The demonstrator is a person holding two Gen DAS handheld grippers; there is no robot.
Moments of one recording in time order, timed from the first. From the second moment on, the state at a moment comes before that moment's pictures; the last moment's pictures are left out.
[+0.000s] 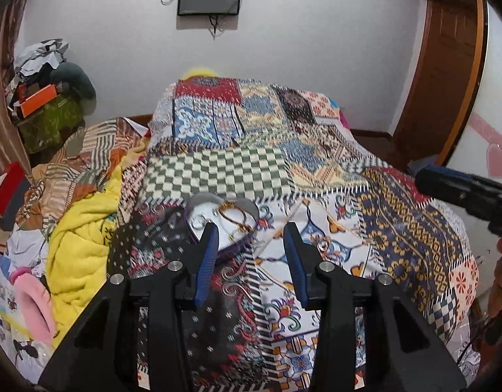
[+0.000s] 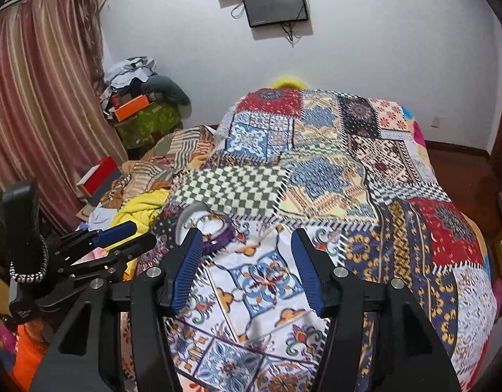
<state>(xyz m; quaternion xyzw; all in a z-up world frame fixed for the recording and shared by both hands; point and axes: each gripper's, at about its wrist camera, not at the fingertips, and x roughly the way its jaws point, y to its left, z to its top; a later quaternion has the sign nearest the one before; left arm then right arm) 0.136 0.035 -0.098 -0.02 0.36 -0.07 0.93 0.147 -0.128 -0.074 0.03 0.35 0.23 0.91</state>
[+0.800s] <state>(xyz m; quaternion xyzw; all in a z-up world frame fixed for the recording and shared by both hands) 0.153 -0.009 -0.199 0.00 0.47 -0.12 0.87 0.148 -0.137 -0.148 0.02 0.44 0.21 0.87</state>
